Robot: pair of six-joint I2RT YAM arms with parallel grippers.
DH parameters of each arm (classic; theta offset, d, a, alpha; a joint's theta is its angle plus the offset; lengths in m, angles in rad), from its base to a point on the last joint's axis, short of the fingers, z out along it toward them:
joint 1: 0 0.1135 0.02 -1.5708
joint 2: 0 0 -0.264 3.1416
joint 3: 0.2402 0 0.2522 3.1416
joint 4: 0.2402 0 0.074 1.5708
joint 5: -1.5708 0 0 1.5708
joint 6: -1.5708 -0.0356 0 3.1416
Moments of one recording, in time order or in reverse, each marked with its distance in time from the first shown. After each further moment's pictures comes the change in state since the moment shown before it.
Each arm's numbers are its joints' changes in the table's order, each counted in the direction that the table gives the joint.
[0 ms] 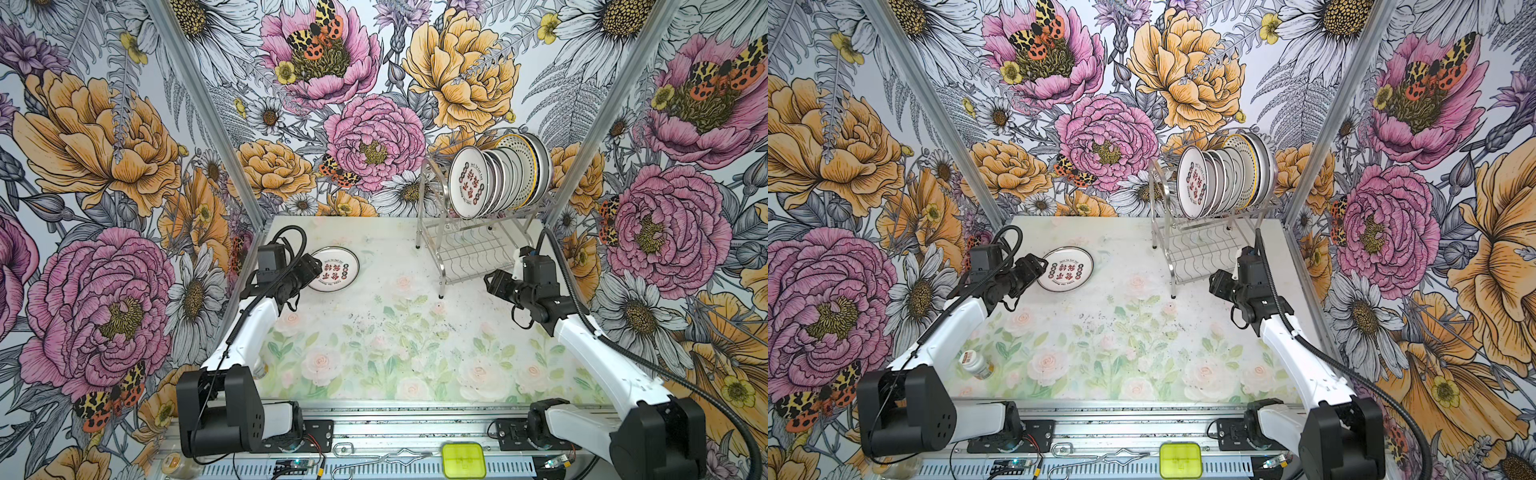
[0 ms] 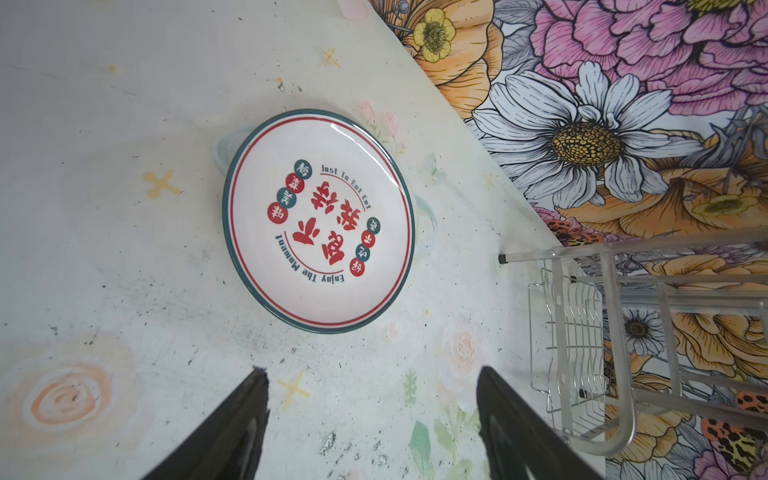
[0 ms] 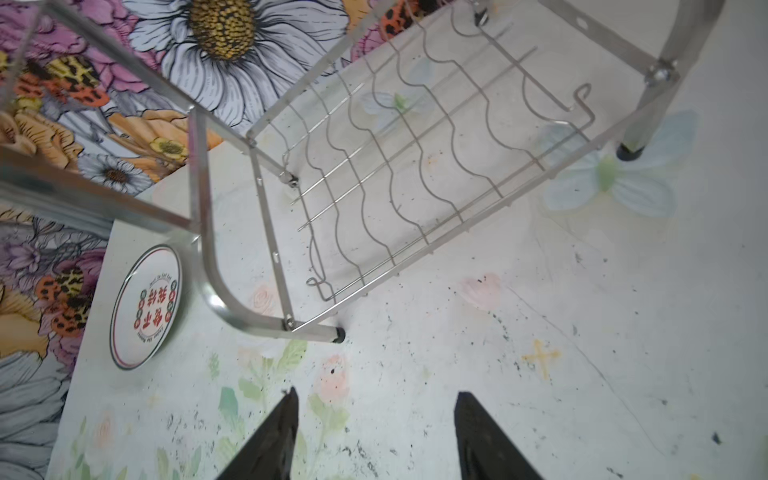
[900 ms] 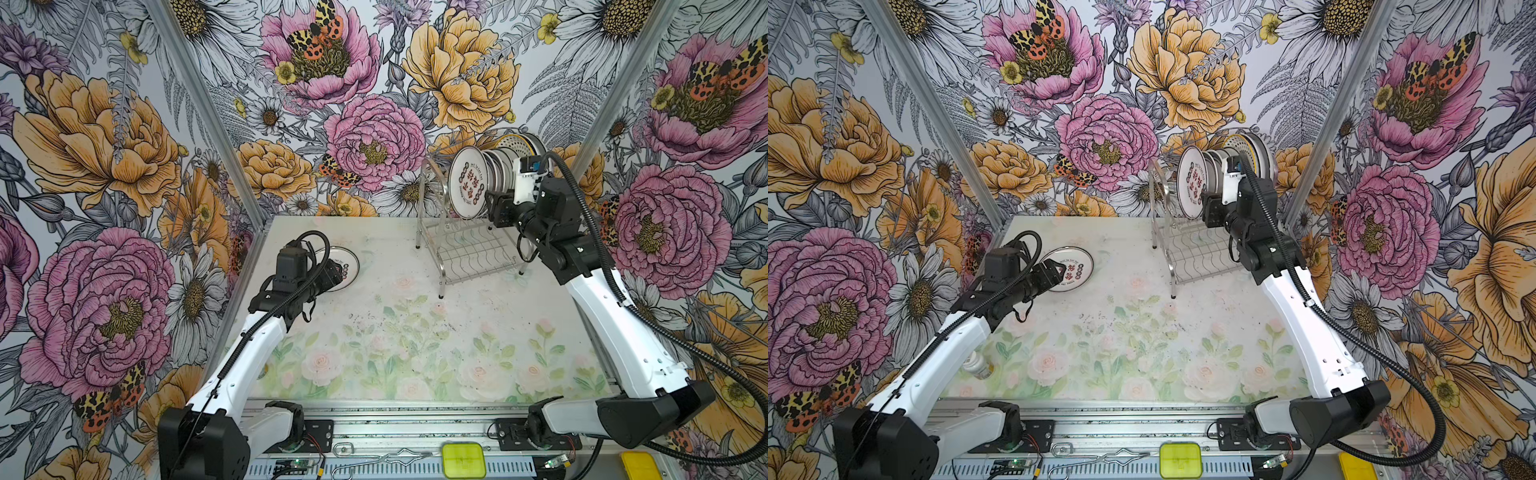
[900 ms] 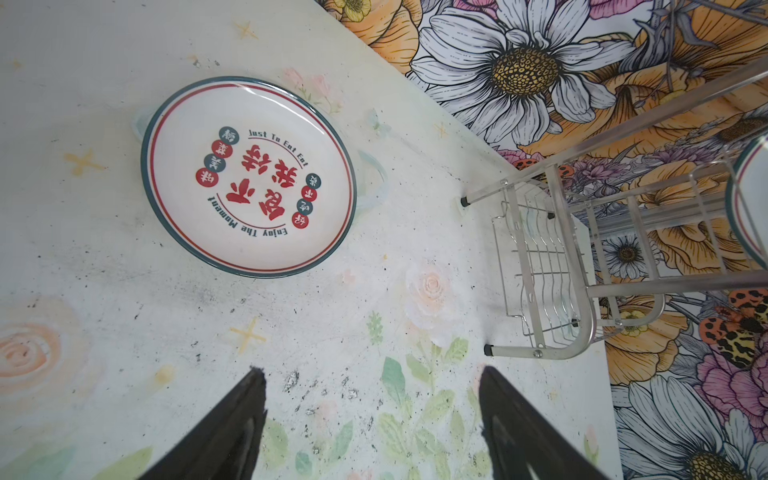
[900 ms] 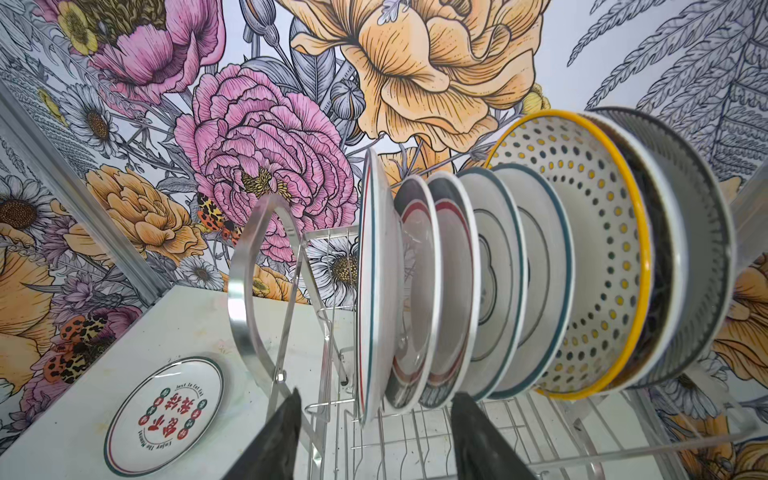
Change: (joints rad) left arm -0.210 -0.147 -0.004 0.094 0.123 -0.014; right arm 0.121 0.261 0.760 0.051 -0.184 0.364
